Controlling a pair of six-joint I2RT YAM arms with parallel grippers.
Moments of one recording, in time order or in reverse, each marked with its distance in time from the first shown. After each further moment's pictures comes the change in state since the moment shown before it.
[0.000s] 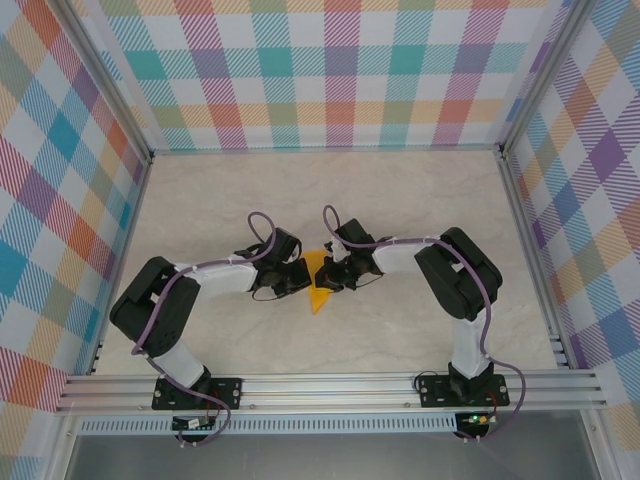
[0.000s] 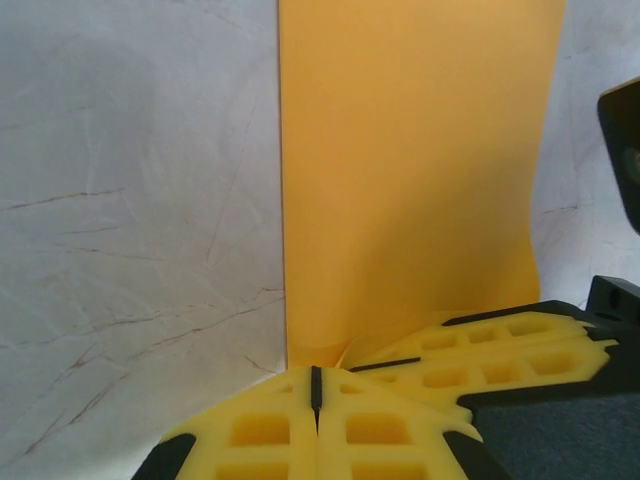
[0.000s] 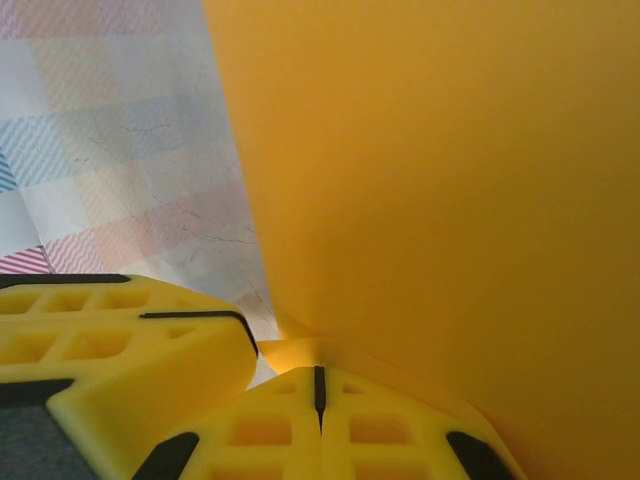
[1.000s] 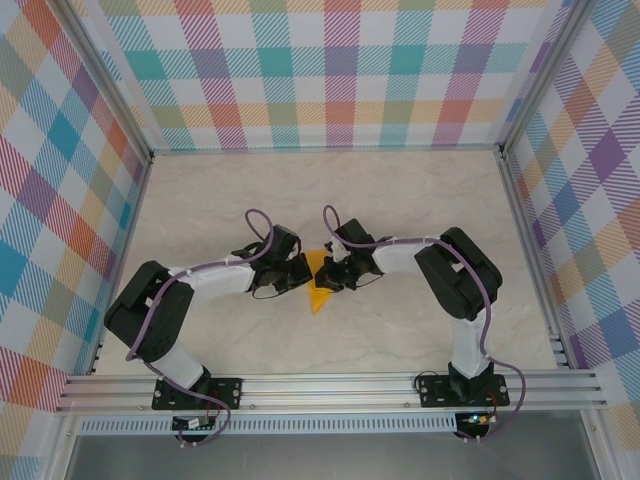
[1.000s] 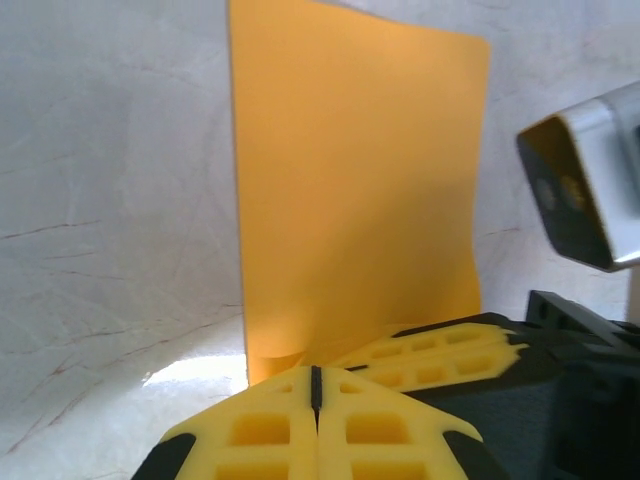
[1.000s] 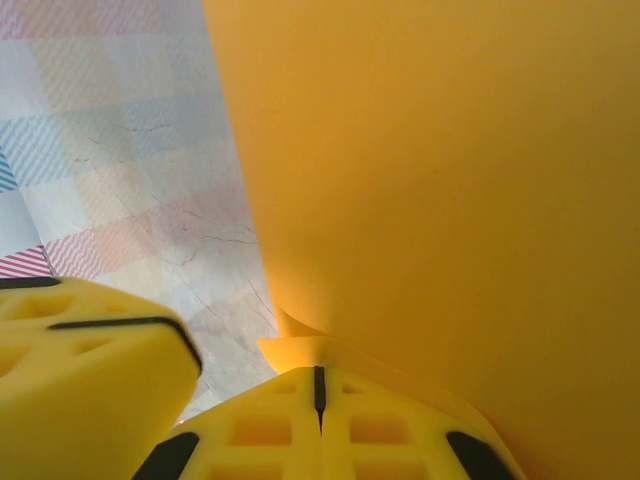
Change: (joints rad) left arm -0.003 -0.043 0.002 0.026 -0.032 -0.018; right arm 0.000 0.001 0.000 0.000 -0.001 0.000
